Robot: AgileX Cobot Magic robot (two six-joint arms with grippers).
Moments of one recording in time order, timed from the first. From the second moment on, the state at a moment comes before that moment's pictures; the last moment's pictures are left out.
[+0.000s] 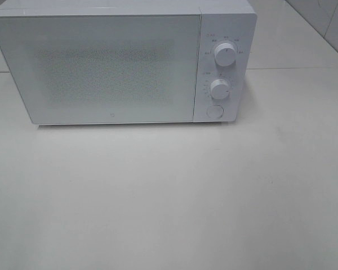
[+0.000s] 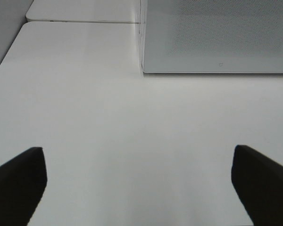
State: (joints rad) left arm 0.01 0.00 -0.52 -0.09 1.08 0.04; right arm 0.10 0.22 -0.48 -0.09 0.62 0.18
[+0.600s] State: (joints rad) left arm 0.01 0.00 -0.52 -0.09 1.08 0.04; right arm 0.10 0.44 -0.41 -0.09 0.28 0.18
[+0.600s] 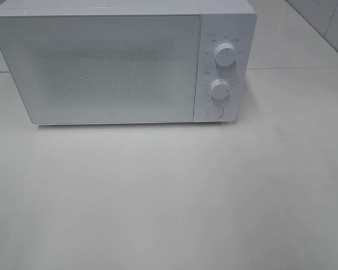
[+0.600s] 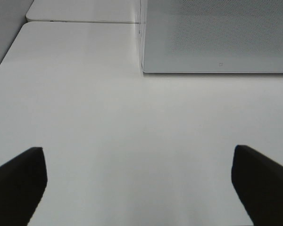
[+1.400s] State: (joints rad) left arm 0.01 0.00 -0.52 -0.09 1.08 0.04; right arm 0.10 0.89 -0.23 -0.07 -0.54 0.14
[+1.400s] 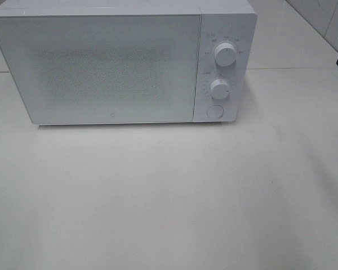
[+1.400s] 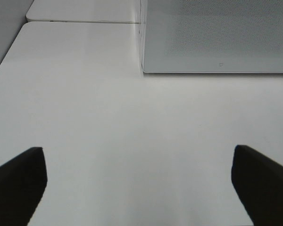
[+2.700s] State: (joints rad) left arm 0.01 0.00 -0.52 -0.09 1.08 0.04; right arm 0.67 1.60 -0.16 0.68 -1.20 -0.13
